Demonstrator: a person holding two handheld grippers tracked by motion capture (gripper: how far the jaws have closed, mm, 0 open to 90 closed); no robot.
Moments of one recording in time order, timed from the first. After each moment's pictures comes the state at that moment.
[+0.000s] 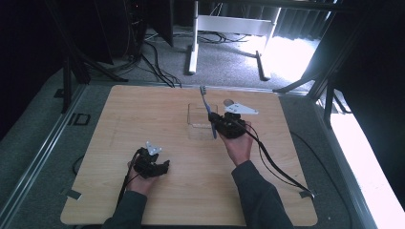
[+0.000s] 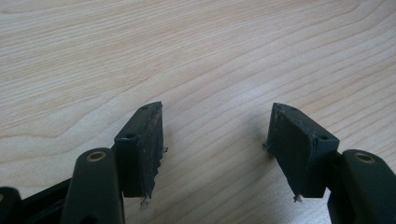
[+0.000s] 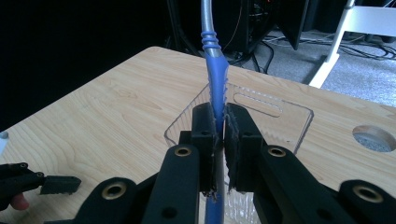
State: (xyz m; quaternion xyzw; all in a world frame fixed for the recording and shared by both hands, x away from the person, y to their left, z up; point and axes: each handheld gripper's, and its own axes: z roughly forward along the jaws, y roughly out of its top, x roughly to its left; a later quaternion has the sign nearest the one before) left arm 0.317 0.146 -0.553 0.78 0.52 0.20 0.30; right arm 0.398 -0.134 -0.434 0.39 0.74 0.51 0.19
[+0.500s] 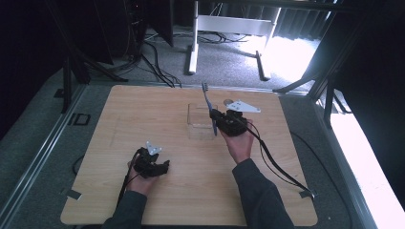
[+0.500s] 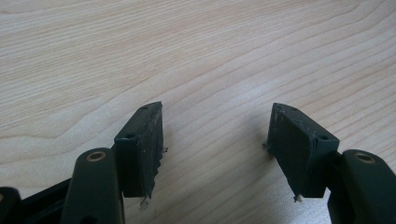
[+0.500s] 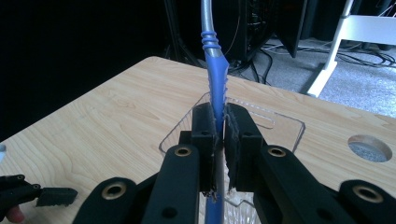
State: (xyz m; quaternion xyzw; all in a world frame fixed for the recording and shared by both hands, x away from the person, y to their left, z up) left arm 0.317 0.146 -0.553 0.78 0.52 0.19 0.30; right arm 0.403 -0.138 -0.430 0.39 0.73 0.52 0.20
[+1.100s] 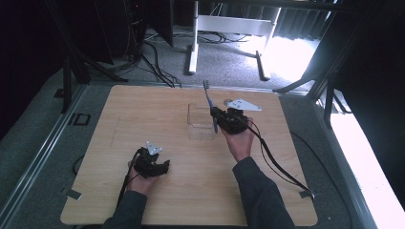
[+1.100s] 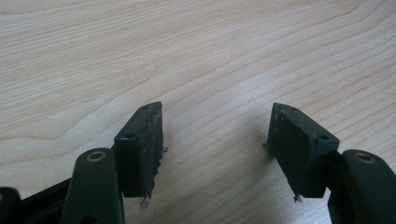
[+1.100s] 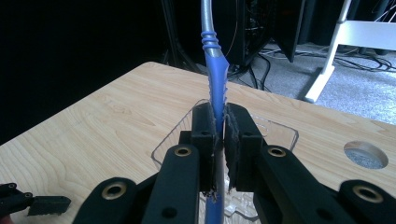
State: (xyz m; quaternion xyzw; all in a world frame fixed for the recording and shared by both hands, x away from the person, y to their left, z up) left arm 0.317 0.146 -0.553 0.78 0.52 0.20 0.30; right arm 0.410 -0.139 -0.430 0.39 0.73 0.53 0.20
